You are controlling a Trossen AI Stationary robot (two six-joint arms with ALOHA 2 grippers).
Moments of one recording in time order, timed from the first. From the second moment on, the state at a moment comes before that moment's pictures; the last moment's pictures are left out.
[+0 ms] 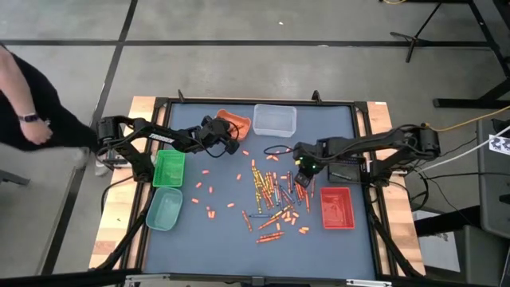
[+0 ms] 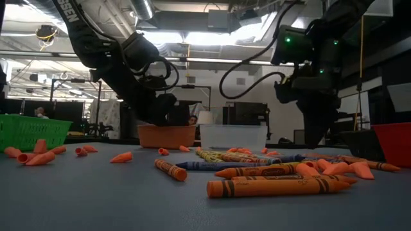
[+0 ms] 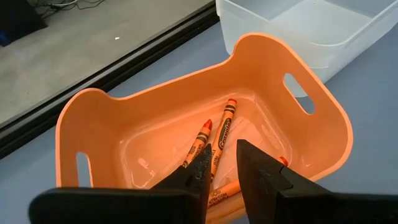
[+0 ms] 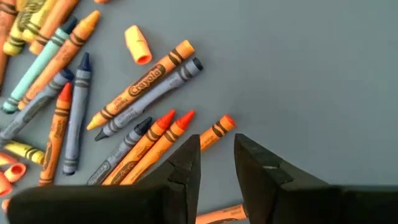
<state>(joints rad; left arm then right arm) 0.37 1.59 0.57 0.36 -0.46 -0.23 -0.11 1.50 0.77 -0.57 -0.11 0.52</state>
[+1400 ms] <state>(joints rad) 0.37 1.59 0.57 0.36 -0.46 -0.23 -0.11 1.56 0.77 -0.52 -0.04 0.84</state>
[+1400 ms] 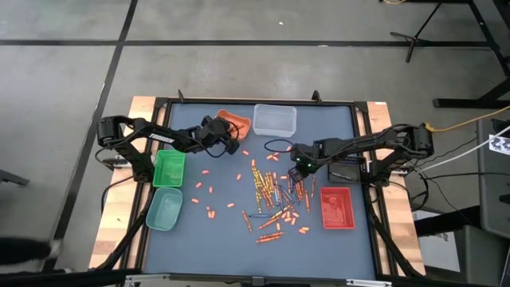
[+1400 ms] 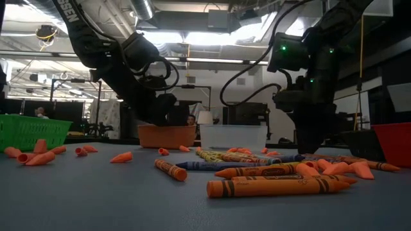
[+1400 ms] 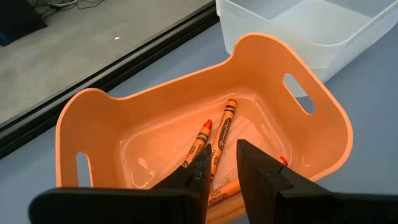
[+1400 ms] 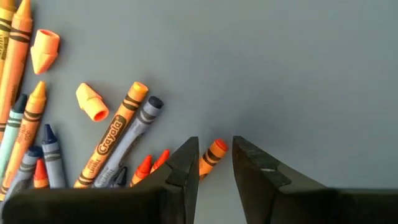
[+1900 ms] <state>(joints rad) 0.37 1.59 0.57 0.36 -0.46 -0.23 0.02 1.56 0.77 -0.52 0.06 0.96</state>
